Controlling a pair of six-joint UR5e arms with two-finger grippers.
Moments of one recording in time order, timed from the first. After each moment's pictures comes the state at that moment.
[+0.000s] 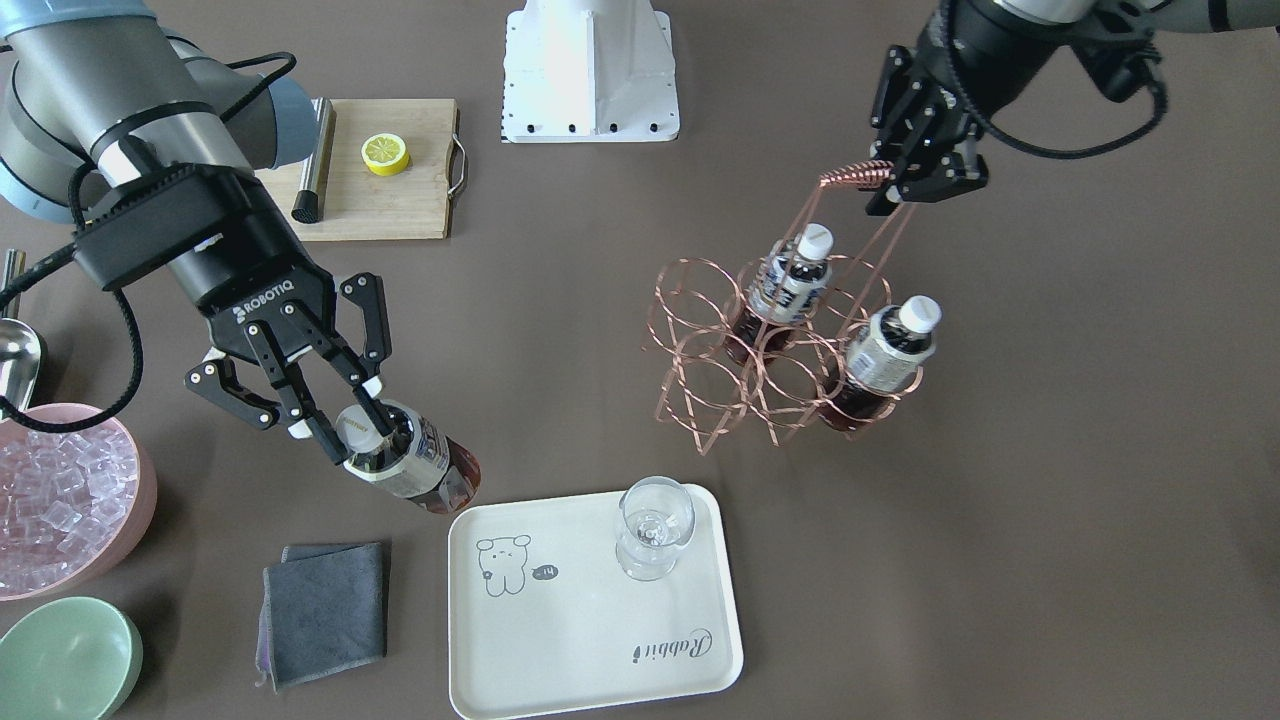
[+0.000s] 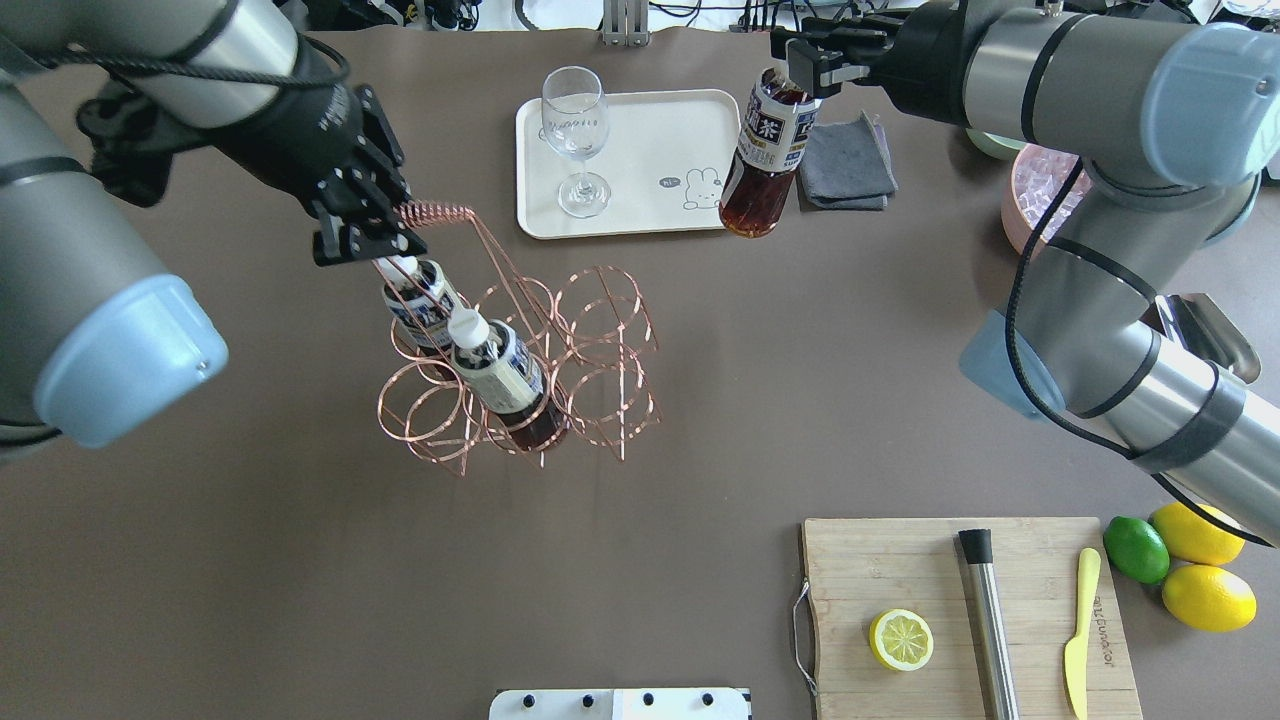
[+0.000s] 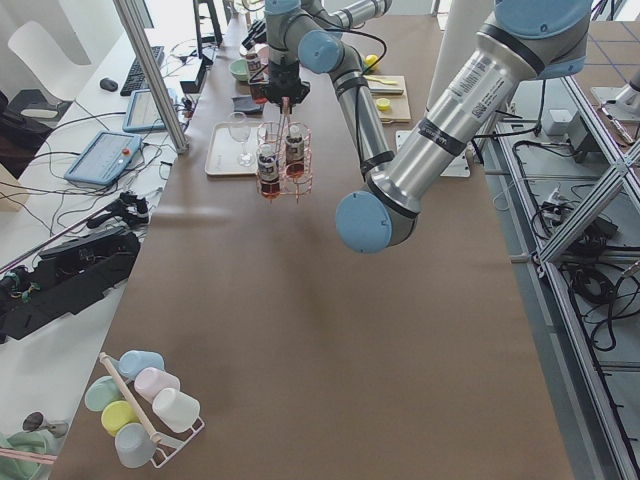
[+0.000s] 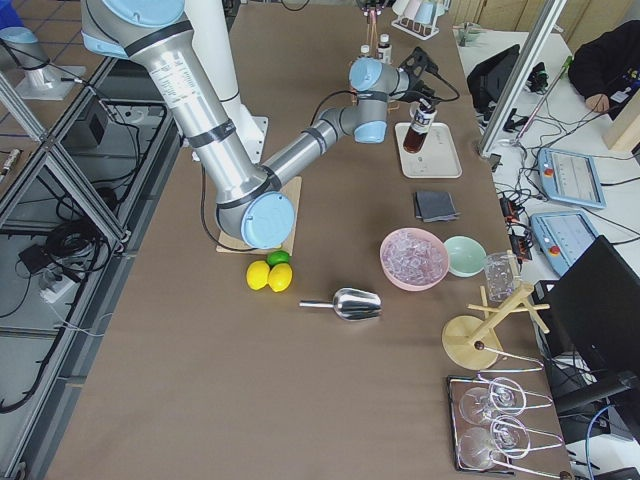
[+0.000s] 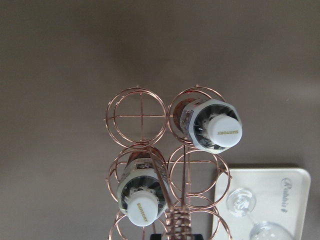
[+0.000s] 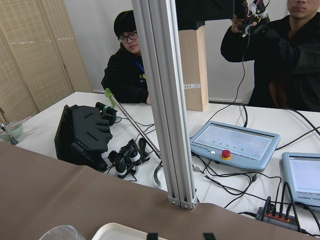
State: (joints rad) left arm -1.06 -2.23 -2.05 -1.15 -2.30 -2.50; right arm 0.89 -1.02 1.65 -0.66 1.63 0.79
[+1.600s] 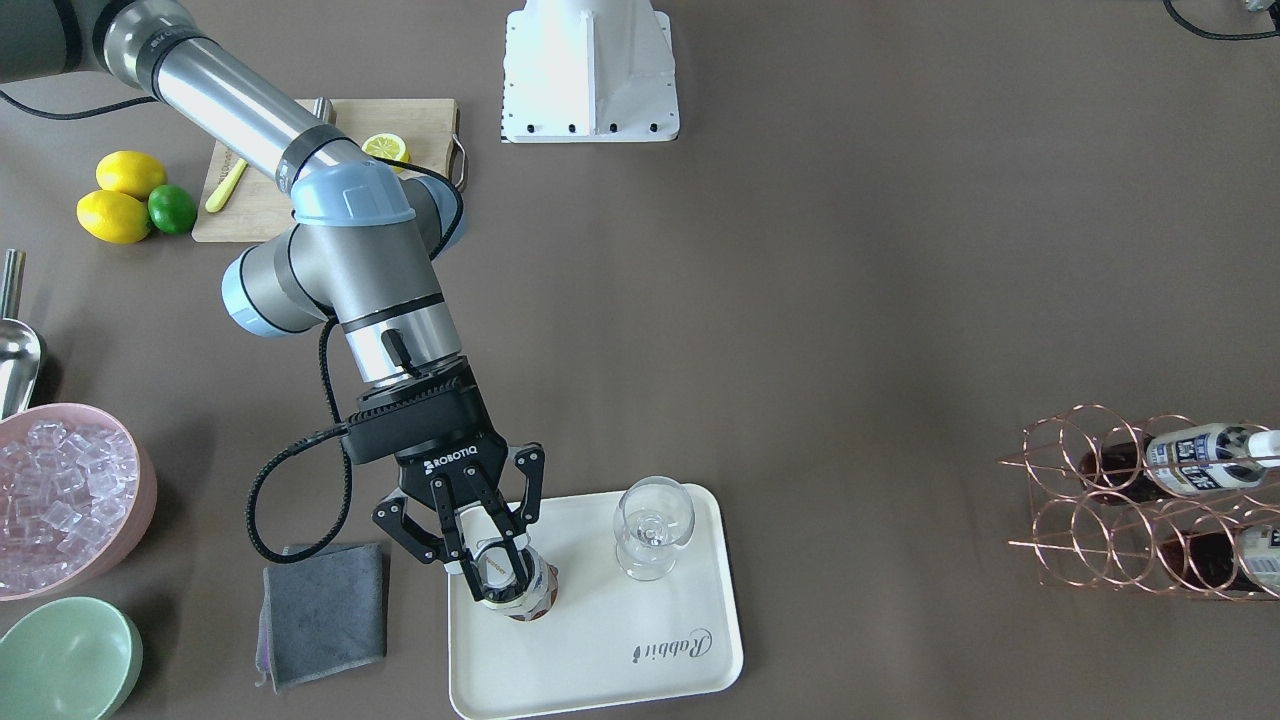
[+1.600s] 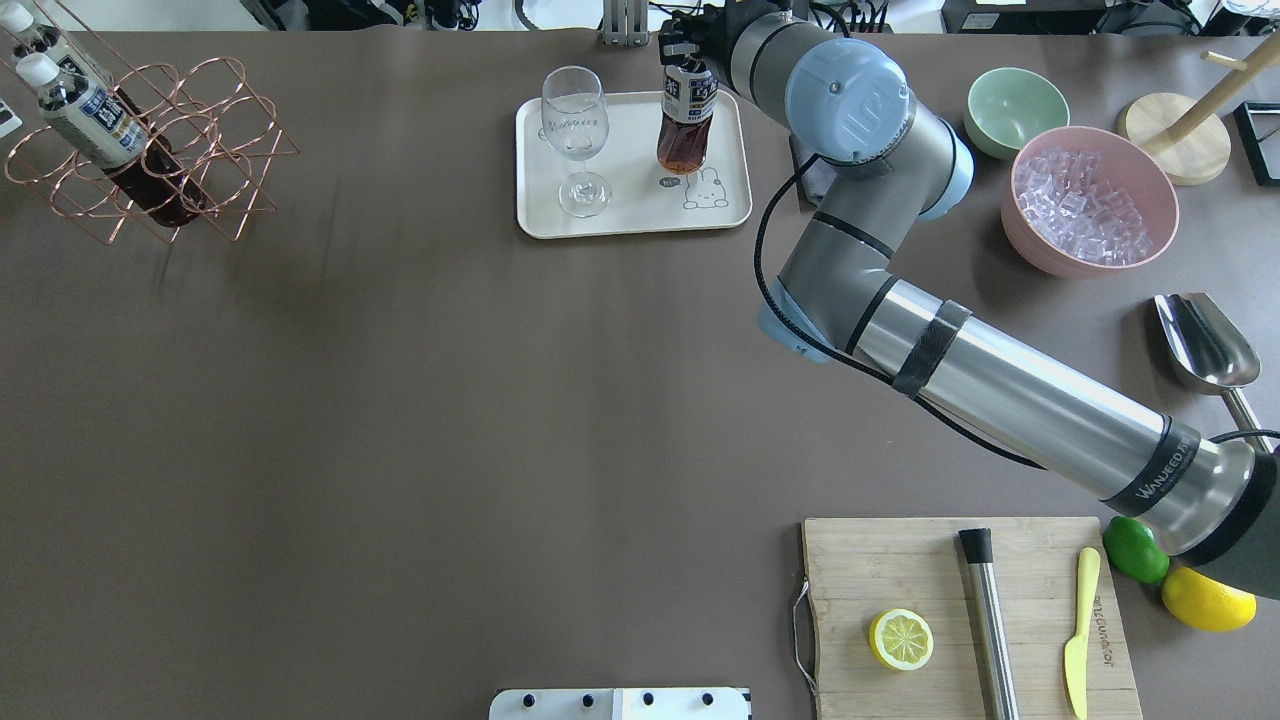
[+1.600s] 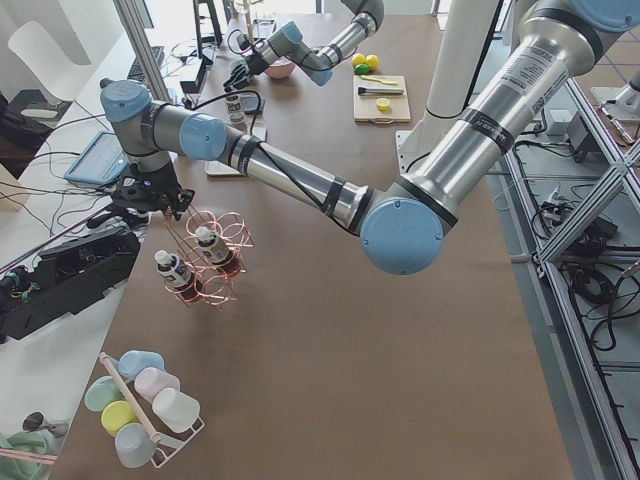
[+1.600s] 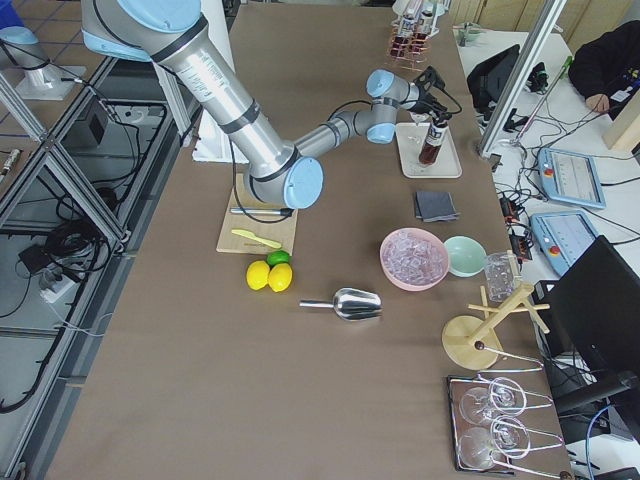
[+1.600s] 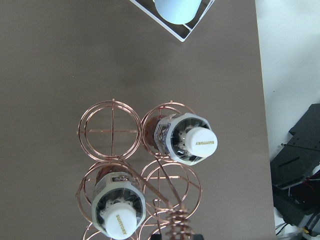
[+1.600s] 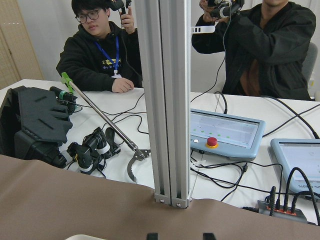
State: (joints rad) left arm -1.49 -2.22 -1.34 -1.40 -2.36 -1.69; right arm 0.75 -0.76 1.21 -0.61 1.36 0.82
